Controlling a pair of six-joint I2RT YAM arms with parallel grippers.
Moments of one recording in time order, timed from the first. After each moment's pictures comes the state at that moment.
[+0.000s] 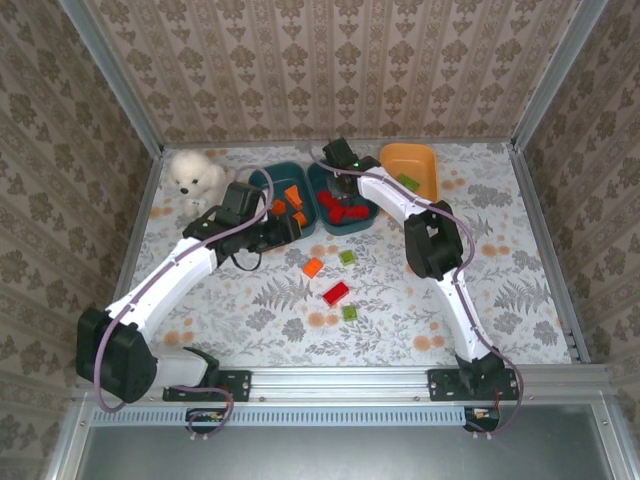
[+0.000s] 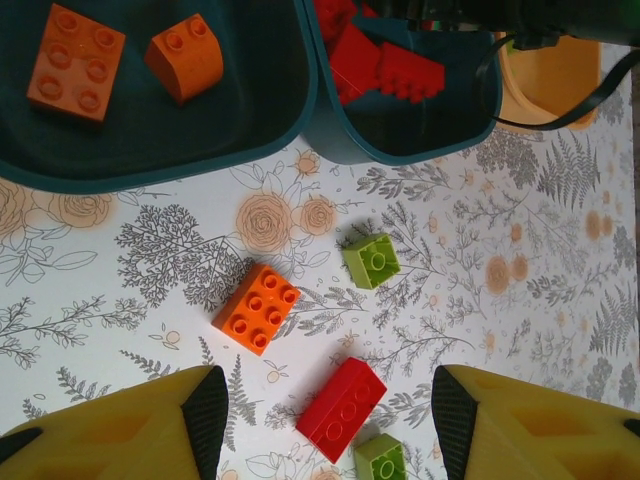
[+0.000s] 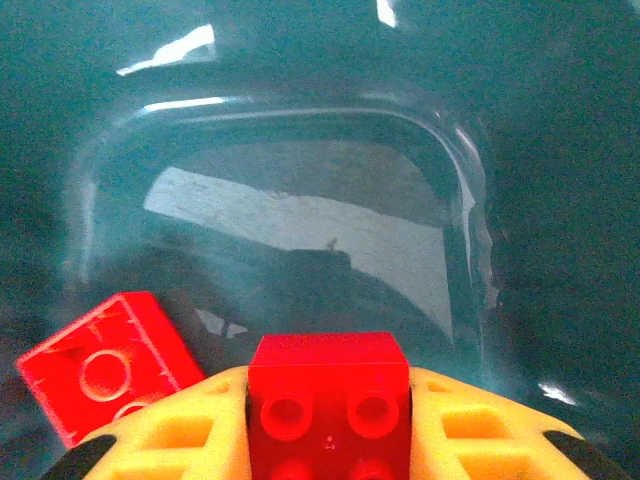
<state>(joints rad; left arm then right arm) -0.51 1.30 1.04 -0.59 0.28 -0.66 0.48 2.48 2.19 -0.74 0.23 0.23</state>
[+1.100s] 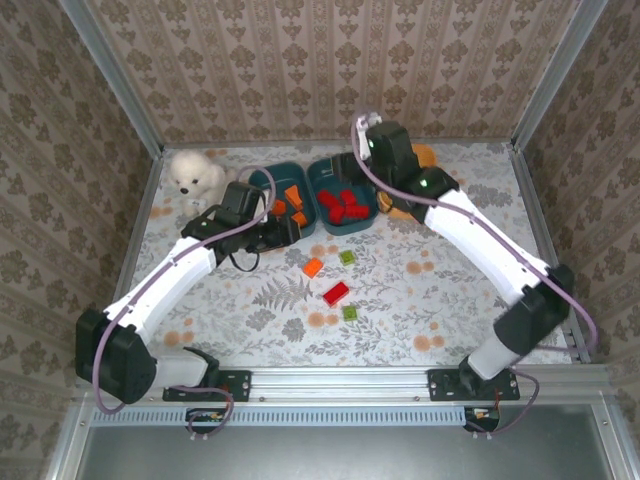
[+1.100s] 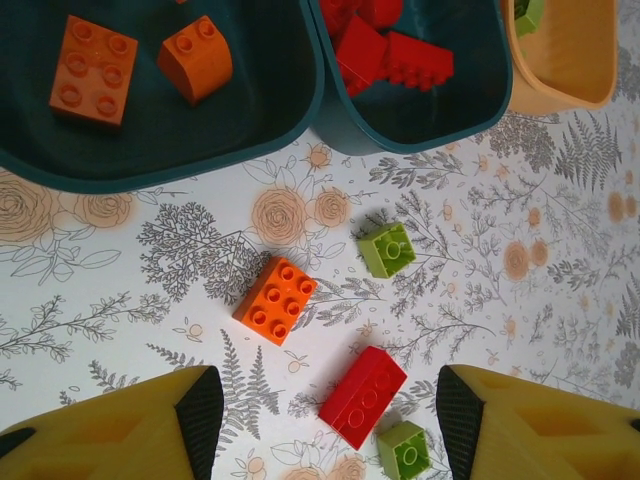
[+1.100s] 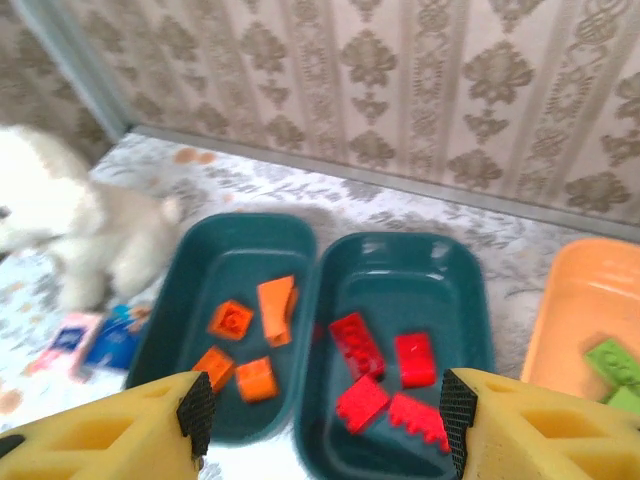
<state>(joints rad) -0.51 1.29 1.06 -0.64 0.26 -0.59 0.58 1.54 1.55 -0.49 0.14 0.20</state>
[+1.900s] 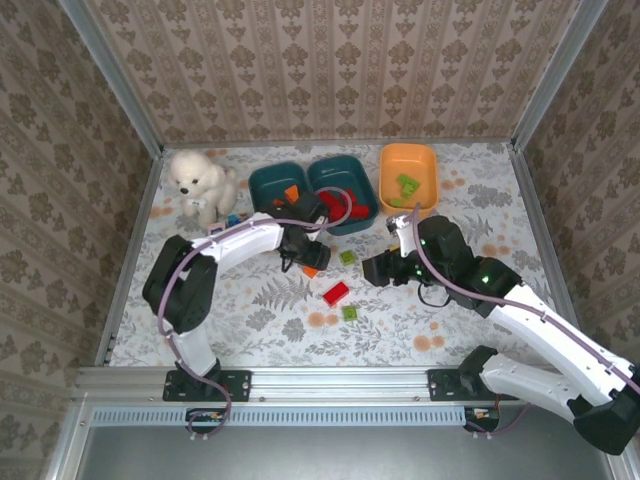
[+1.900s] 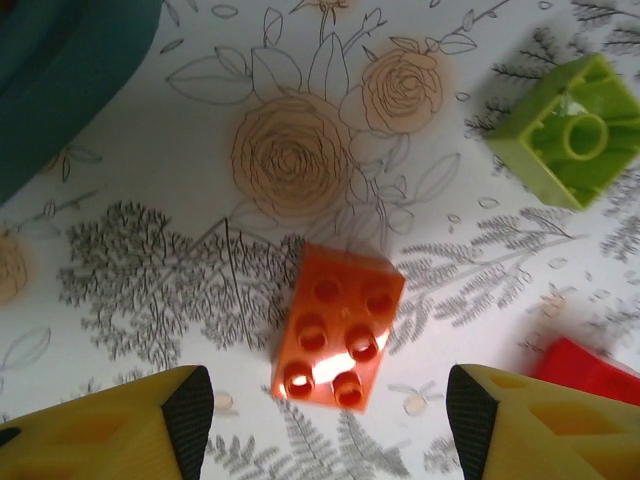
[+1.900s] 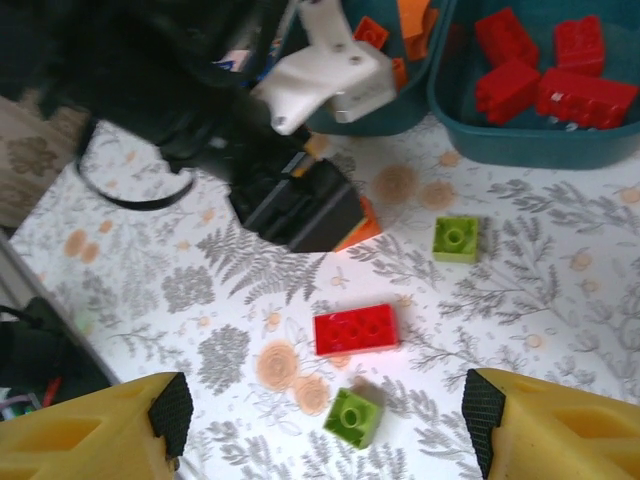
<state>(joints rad) -0.72 1.81 1.28 -0.76 0.04 -0.24 0.65 0.93 0.90 -0.59 -0.17 0.35</state>
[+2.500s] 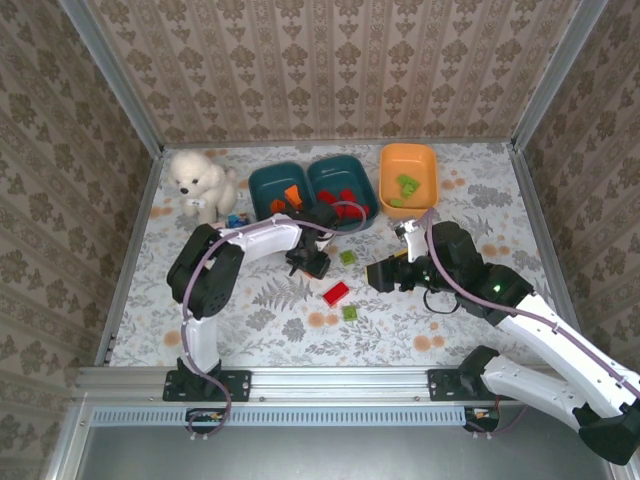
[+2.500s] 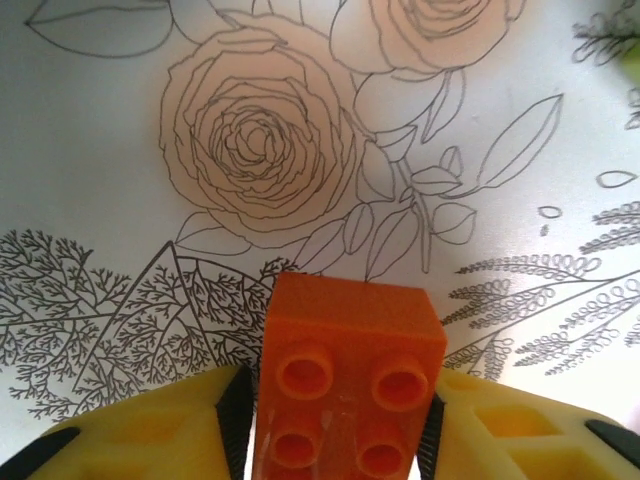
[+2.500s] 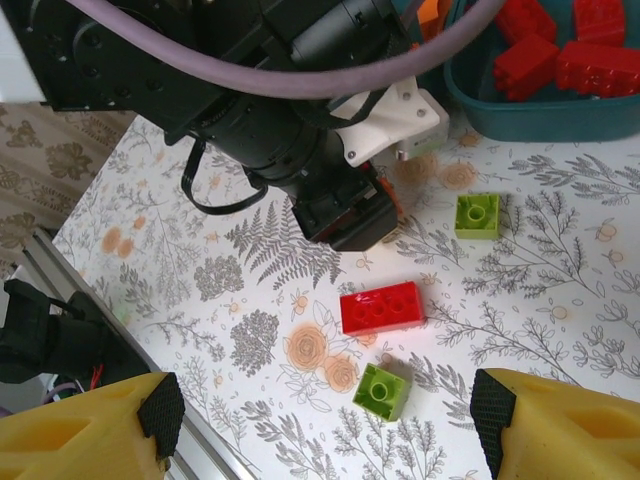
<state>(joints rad) -0.76 1.95 1.32 -0.80 -0.03 -0.17 0.65 0.86 0.89 -0.64 -0.20 0.40</state>
